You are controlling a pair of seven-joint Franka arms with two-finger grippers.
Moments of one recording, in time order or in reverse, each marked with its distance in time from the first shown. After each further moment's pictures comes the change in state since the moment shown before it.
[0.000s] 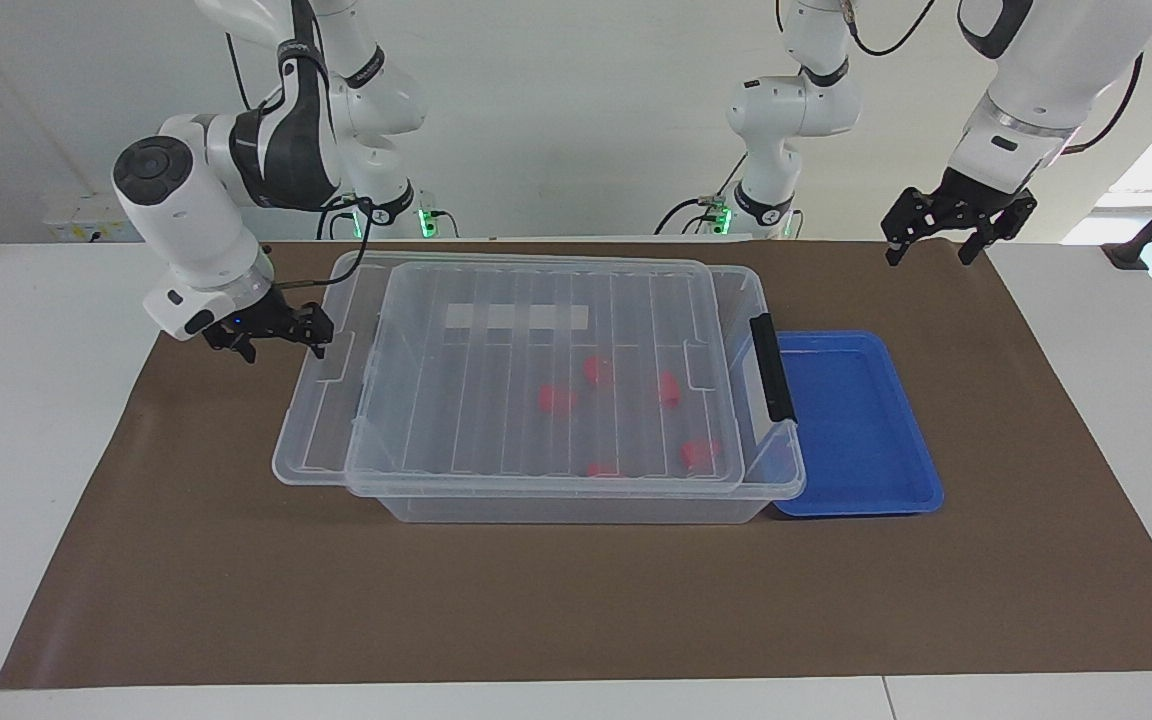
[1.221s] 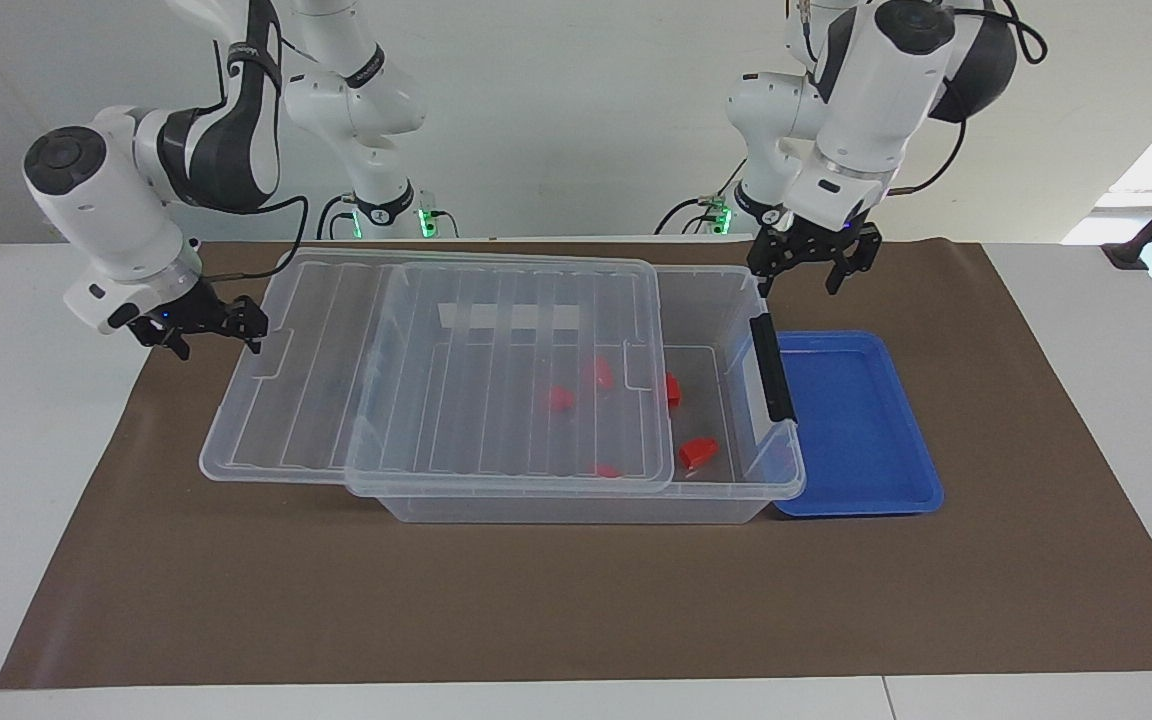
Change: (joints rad) left arm -0.283 -0.024 -0.007 -0.232 0.000 0.248 -0.371; right arm -0.001 -0.004 -0.118 0.007 -0.034 0.005 -0.141
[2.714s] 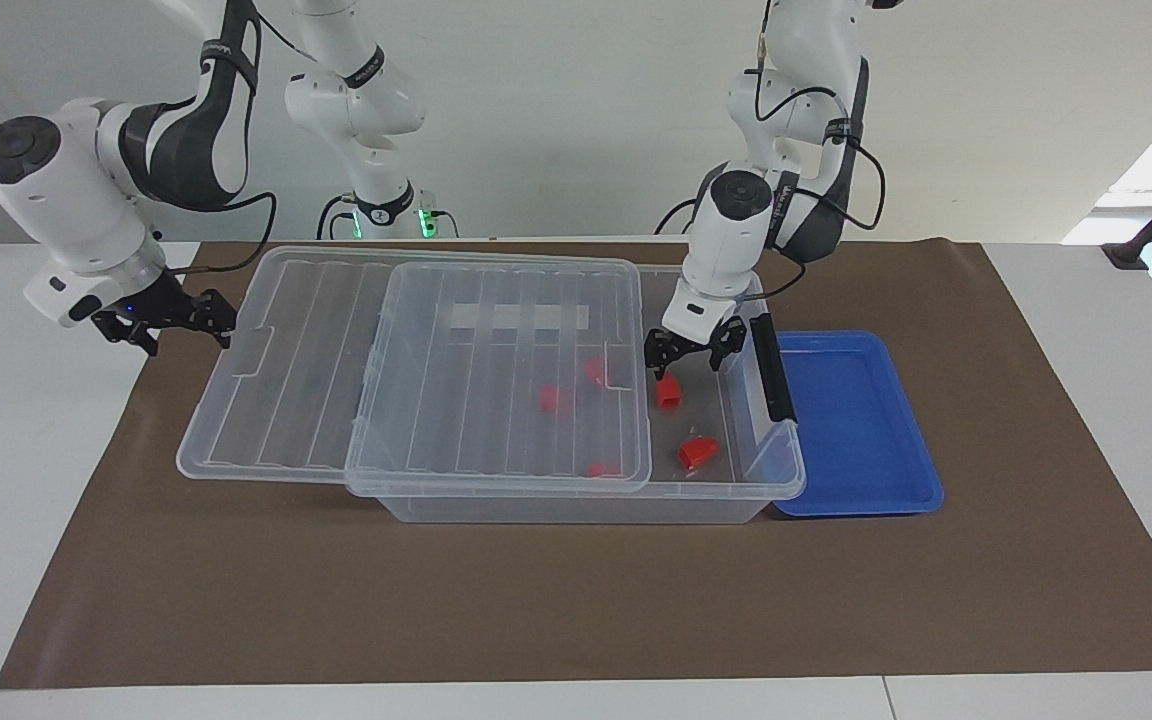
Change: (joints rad) left arm -0.170 0.231 -0.001 -0.230 0.000 0.471 -0.279; right arm -0.030 0.000 -0.035 0.012 -0.002 0.001 -0.089
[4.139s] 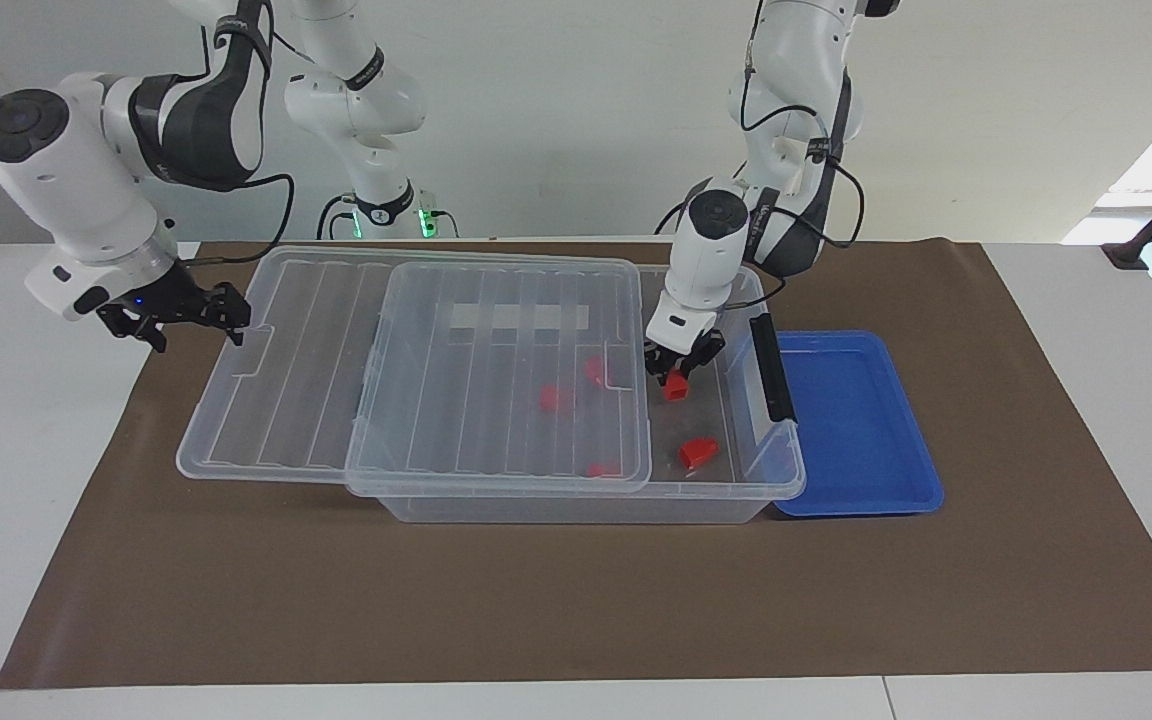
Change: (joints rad) left arm -0.030 -0.046 0.018 0.002 0.000 -0.093 -0.039; right arm 0.019 0.044 0.069 0.172 0.001 -0.133 0.088
